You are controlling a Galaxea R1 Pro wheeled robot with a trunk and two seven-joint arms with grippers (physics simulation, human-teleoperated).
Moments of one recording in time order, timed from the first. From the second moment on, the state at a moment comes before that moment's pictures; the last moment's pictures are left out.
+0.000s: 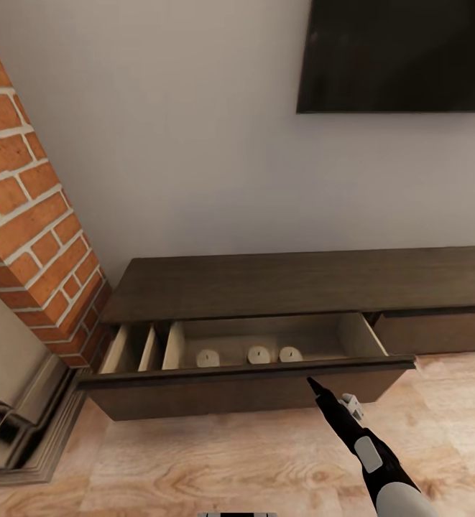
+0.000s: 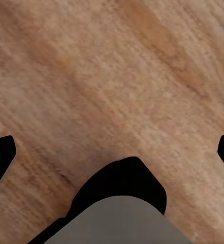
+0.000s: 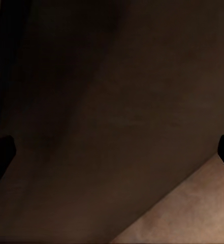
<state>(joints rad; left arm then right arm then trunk) 0.28 0.13 0.12 -1.12 0.89 0.16 0.26 -0.59 0.06 -0.80 -0.46 -0.20 0.19 0.59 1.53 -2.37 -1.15</state>
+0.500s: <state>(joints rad) 0.28 0.13 0.12 -1.12 0.89 0.16 0.26 -0.61 0.06 -0.80 -0.46 -0.21 0.20 0.53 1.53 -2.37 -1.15</state>
